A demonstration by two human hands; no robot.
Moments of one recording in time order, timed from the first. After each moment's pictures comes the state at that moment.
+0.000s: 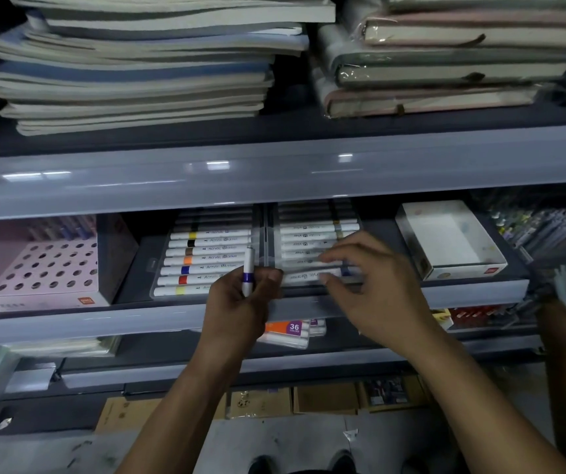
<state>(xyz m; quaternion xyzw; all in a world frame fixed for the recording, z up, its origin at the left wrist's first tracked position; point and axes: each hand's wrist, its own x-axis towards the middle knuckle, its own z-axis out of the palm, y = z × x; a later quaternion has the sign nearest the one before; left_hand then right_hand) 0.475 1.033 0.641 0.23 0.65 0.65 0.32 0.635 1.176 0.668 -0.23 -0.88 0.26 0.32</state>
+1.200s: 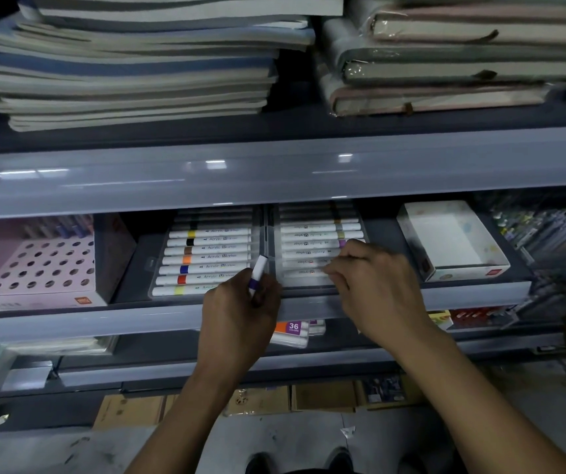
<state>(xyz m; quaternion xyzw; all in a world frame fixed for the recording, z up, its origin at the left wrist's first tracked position) 0.474 1.031 0.628 0.38 0.80 0.46 0.03 0.623 1.182 0.664 -0.25 -0.95 0.03 0.20</state>
